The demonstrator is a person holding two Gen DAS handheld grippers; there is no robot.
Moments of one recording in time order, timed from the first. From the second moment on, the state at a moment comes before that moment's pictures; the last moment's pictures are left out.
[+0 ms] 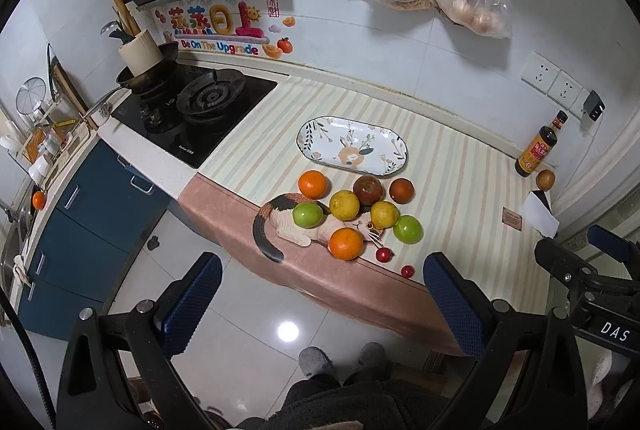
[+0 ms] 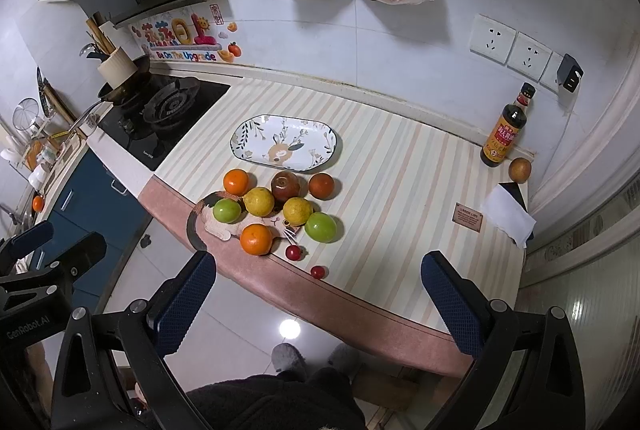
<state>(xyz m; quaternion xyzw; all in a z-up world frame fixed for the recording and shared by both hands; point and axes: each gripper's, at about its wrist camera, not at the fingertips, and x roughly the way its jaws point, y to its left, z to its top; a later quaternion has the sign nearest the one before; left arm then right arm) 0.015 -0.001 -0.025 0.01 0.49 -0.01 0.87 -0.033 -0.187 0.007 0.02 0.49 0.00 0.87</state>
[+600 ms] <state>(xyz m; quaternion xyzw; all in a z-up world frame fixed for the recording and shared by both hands) 0.015 -0.002 -0.028 0.01 0.49 -0.01 0.87 -0.029 -0.189 0.005 0.02 0.50 0.00 0.87</state>
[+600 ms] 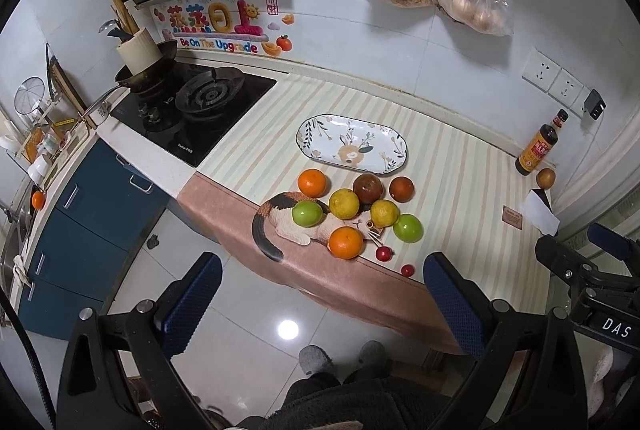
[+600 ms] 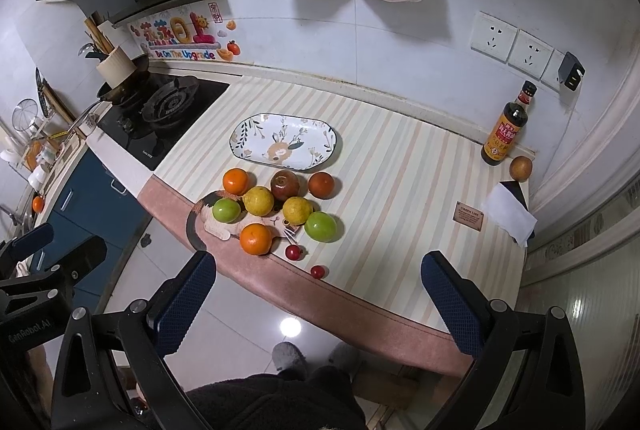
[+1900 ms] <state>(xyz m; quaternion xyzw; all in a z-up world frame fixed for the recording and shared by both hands) 0.157 0.054 -0.174 0.02 0.57 0.12 0.81 0.129 -0.238 -0.218 0.13 0.63 0.02 0.76</state>
